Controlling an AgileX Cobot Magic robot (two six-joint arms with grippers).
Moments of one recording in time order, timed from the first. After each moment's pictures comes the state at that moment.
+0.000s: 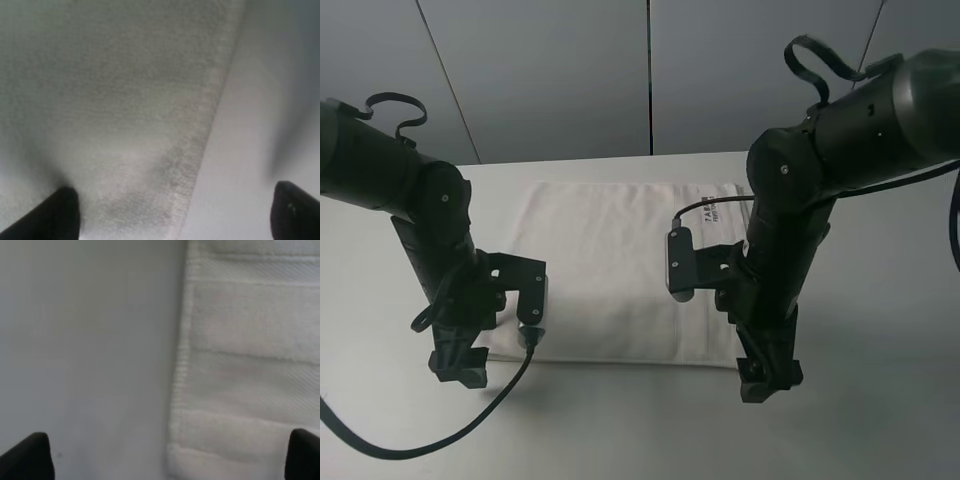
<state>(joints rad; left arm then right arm) -0.75 1.93 -0.89 0.00 0.73 0.93 0.65 1.85 -0.89 0.14 0.79 -0.94</state>
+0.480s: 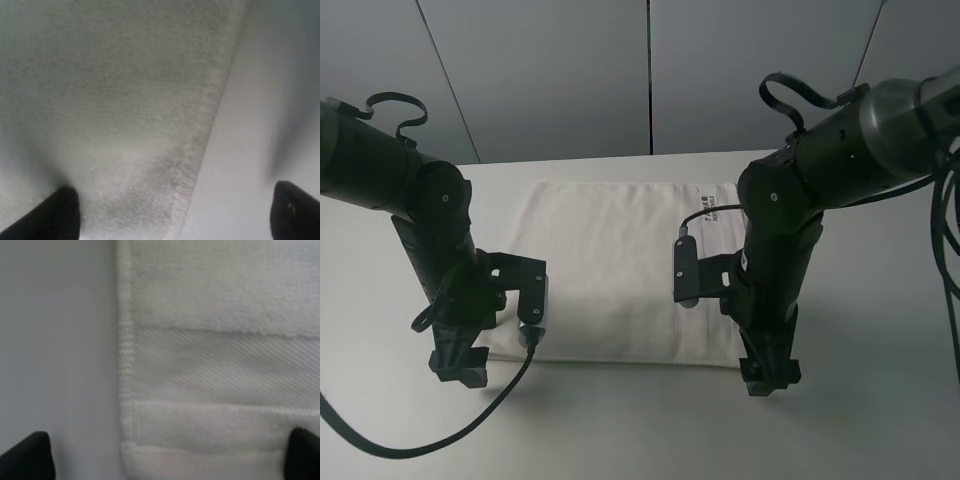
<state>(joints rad) -0.75 1.93 -0.89 0.00 0.73 0.92 0.65 1.91 -0.89 0.01 0.72 -0.82</state>
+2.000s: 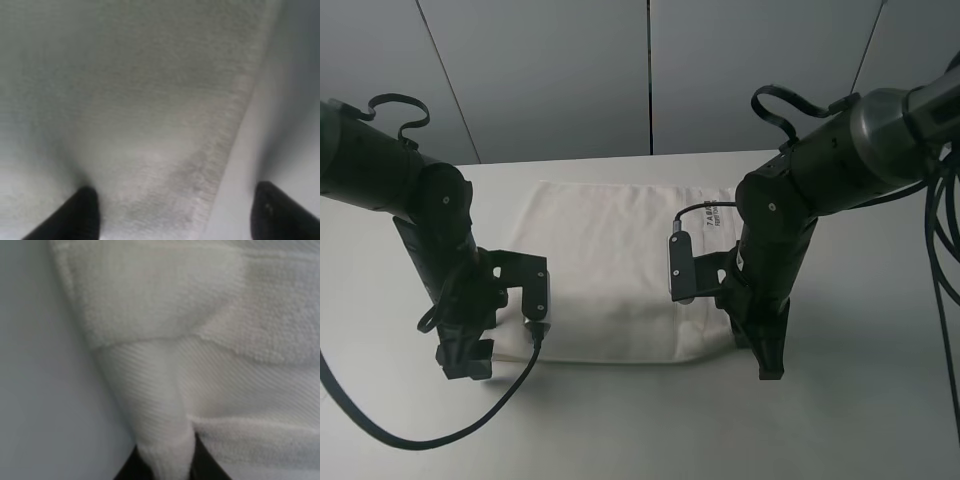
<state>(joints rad) -0.76 1.93 -0.89 0.02 0.69 0.86 0.66 1.94 -0.88 -0.07 0.63 -0.81</state>
